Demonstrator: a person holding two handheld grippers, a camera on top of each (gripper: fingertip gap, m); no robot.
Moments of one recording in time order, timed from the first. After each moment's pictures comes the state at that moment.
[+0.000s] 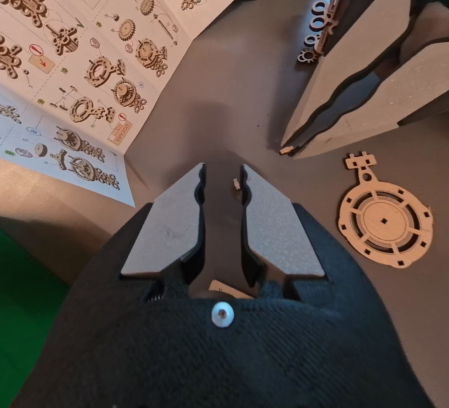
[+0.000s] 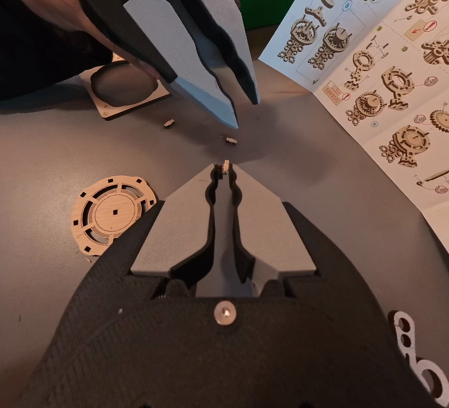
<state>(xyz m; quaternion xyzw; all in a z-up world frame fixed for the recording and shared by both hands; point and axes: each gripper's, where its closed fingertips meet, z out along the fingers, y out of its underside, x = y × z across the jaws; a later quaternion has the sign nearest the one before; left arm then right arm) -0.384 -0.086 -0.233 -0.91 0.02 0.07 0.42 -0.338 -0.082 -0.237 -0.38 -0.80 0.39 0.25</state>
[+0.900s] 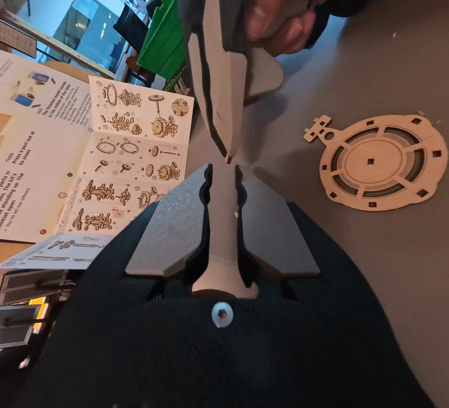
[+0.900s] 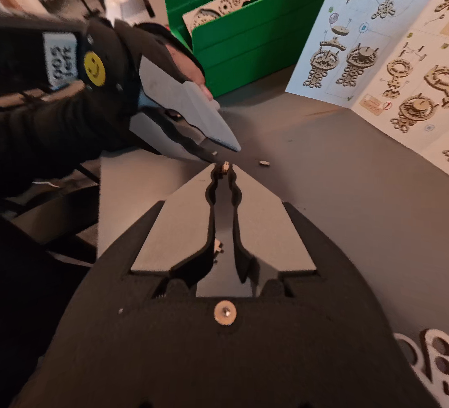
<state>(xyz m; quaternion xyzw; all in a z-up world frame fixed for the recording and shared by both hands) -0.328 -0.087 -0.207 -0.75 0.34 0.26 0.50 -0.324 -0.097 -0.201 -0.39 -0.74 0.53 0.12</state>
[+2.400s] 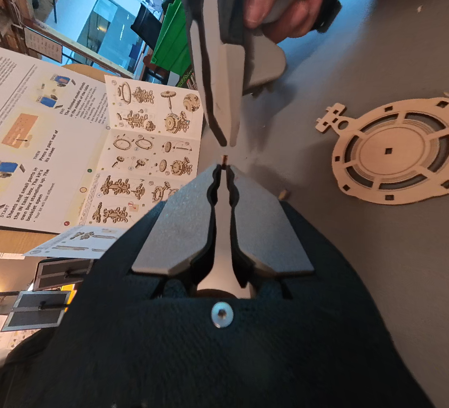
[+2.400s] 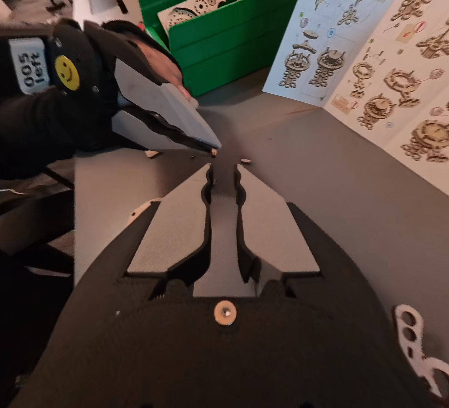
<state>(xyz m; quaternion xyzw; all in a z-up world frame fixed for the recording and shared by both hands) -0.335 -0.088 -0.205 -0.74 0.34 0.30 0.50 -0.332 -0.081 -0.204 -0.41 -0.74 0.50 0.18</state>
